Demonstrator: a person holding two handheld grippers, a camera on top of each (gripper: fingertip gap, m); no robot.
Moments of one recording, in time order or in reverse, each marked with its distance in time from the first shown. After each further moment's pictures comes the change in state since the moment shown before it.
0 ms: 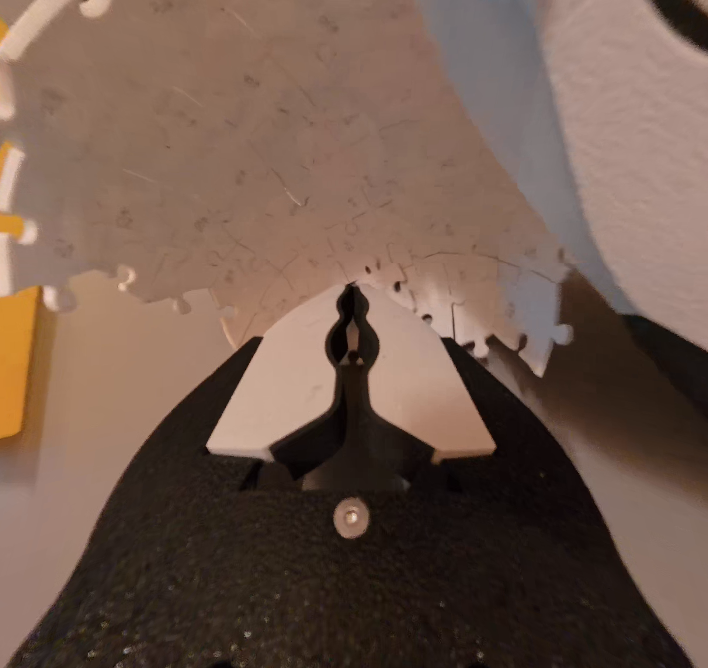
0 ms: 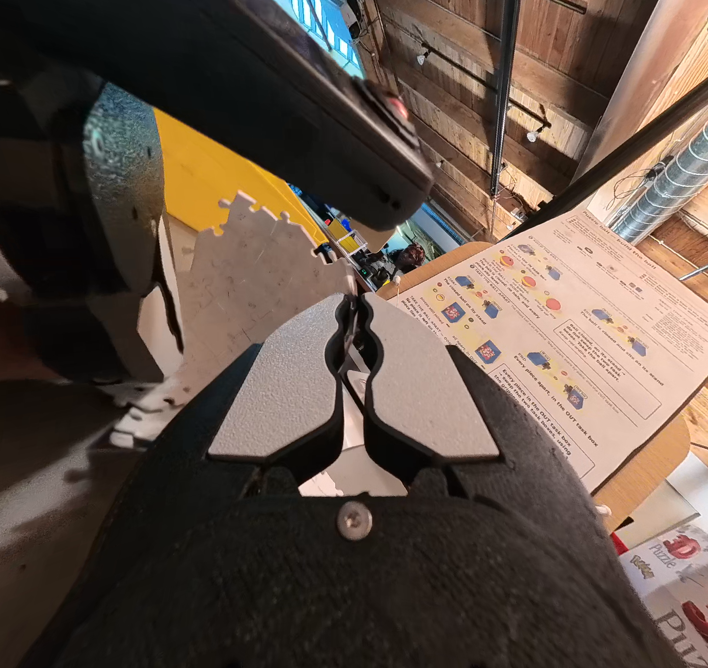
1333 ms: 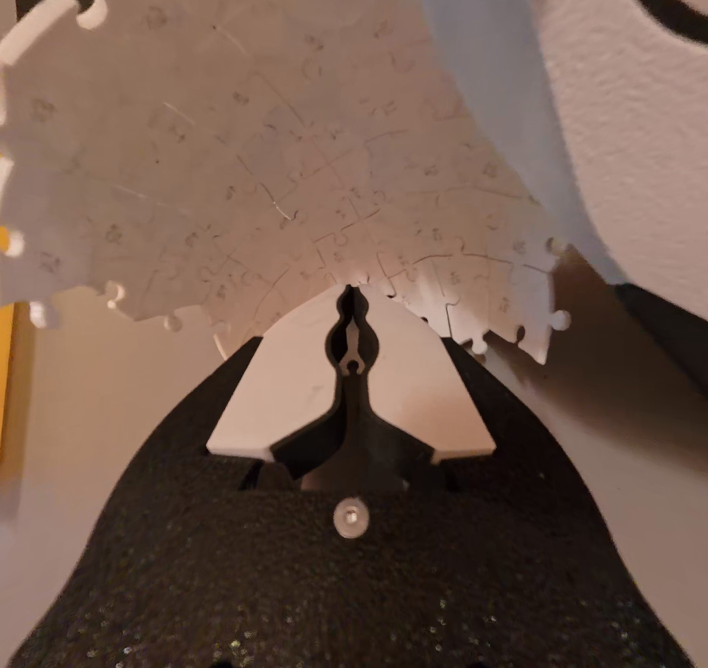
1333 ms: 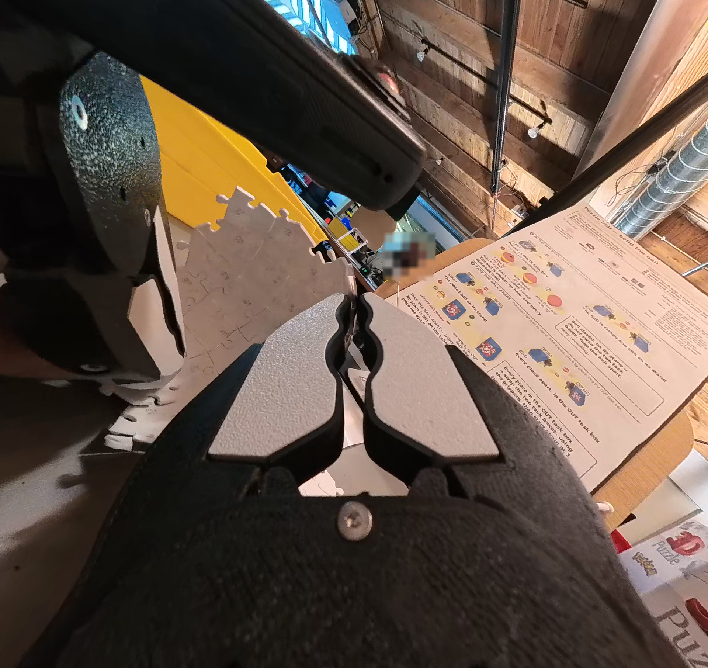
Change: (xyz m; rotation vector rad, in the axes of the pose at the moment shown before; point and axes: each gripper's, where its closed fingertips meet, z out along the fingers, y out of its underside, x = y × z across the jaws) left arm 0.004 -0.002 -0.001 0.021 0.065 0.018; right arm 0.002 0.004 -0.001 -0.005 0.001 0.007
